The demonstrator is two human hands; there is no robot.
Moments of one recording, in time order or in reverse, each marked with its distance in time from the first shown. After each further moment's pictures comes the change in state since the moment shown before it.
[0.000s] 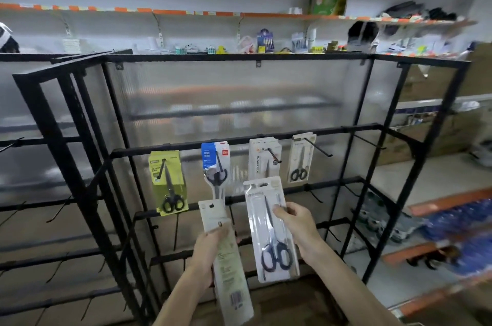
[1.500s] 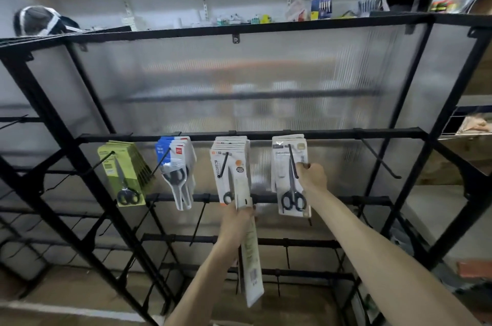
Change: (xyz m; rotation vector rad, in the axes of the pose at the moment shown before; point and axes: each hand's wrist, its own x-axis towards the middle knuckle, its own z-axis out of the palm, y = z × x) left_hand 0.090 0.012 0.272 0.278 0.278 0.096; right_hand 0.294 -0.014 -0.145 -0.227 0.061 -0.008
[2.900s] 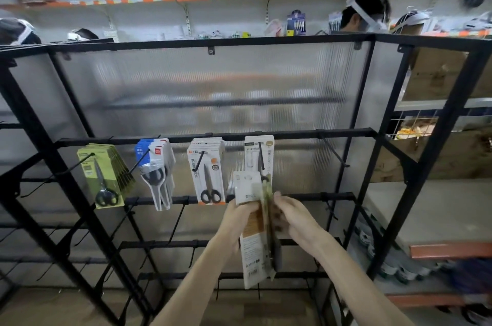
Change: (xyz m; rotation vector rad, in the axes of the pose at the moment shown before) left_hand -0.052 0.014 0.045 -0.139 -0.188 0.034; right_hand -0.118 0.044 -0.083 0.289 -0.585 0.066
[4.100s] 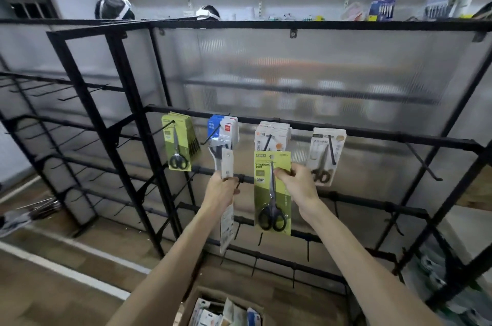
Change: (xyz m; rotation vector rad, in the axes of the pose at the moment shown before) left_hand 0.009 -0.007 -0.152 0.073 0.458 0.013; right_hand 0.050 -0.031 0.124 -0.290 0.075 -0.264
